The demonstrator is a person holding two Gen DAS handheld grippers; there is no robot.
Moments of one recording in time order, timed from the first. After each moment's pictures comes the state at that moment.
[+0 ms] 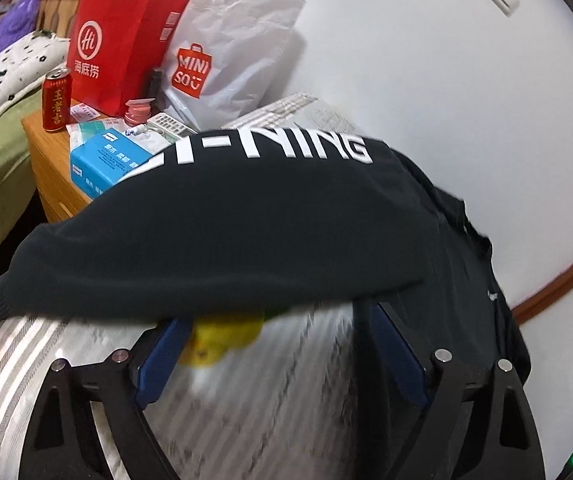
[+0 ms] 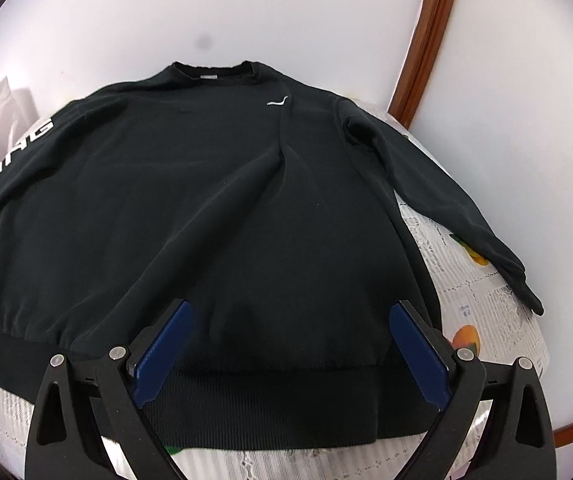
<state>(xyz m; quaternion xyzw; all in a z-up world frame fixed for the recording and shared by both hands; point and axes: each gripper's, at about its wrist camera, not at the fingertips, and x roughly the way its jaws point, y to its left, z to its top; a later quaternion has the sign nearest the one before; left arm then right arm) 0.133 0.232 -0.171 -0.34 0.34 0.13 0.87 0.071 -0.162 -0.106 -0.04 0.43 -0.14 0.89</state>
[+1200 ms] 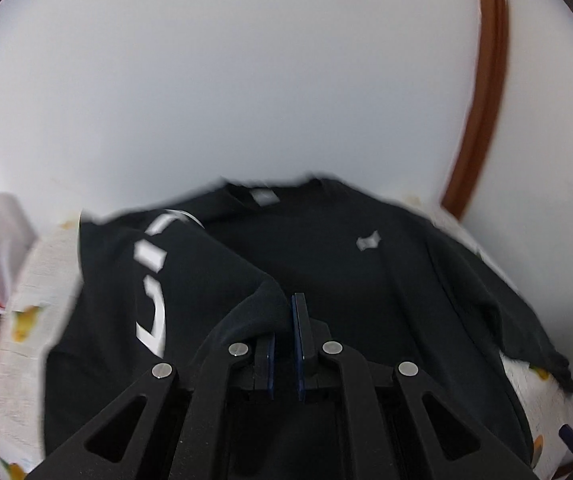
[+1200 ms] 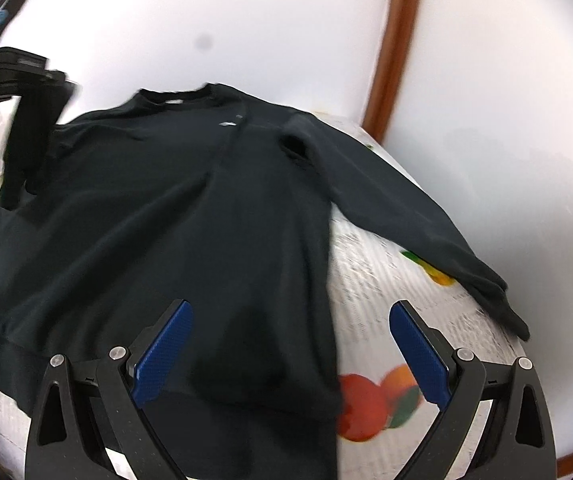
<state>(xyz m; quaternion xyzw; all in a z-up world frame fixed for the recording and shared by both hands) 0.319 -0.071 -0.066 -0.01 0.35 -0.07 0.94 0.060 -0.260 -0.105 -0.03 0.40 -0.14 0.91</state>
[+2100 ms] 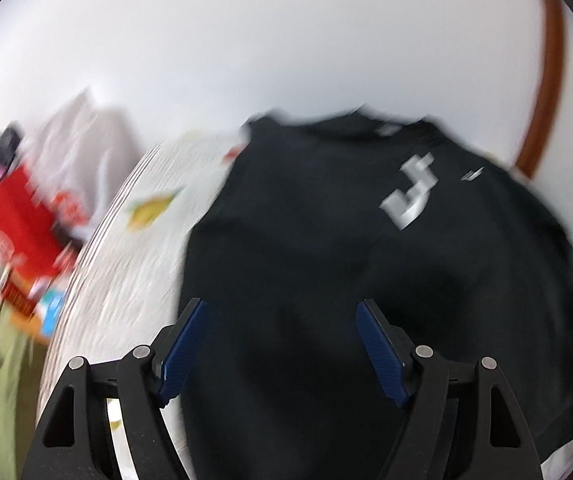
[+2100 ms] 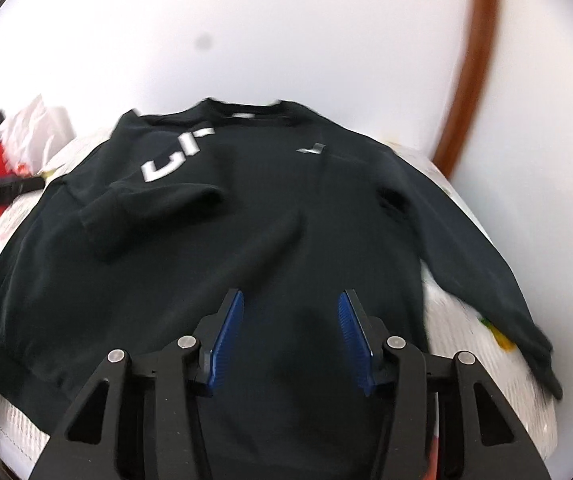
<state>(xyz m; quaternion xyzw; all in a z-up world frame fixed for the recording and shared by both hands) 0.216 0.086 -0.112 -0.02 0.41 0.06 0.91 0.119 -0.170 -0.082 -0.08 0.38 -0.03 0.92</state>
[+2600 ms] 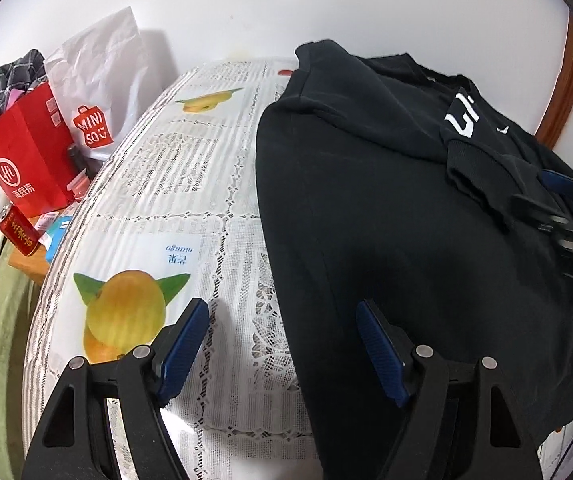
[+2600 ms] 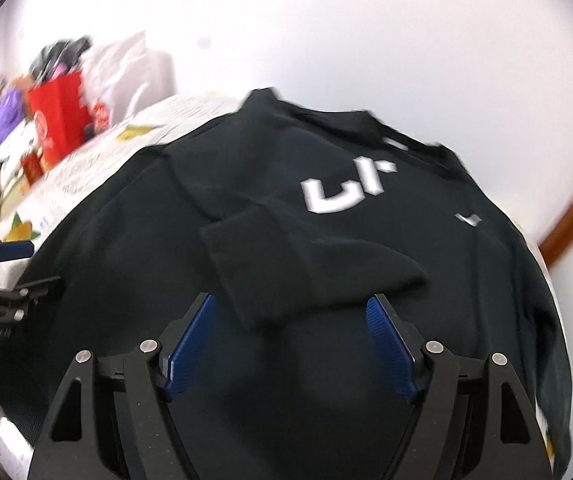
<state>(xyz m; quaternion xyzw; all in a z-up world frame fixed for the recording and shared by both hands) 0.167 0.135 -0.169 -0.05 0.45 0.07 0.89 0.189 -0.024 -0.114 -0.18 0.39 0.11 0.90</state>
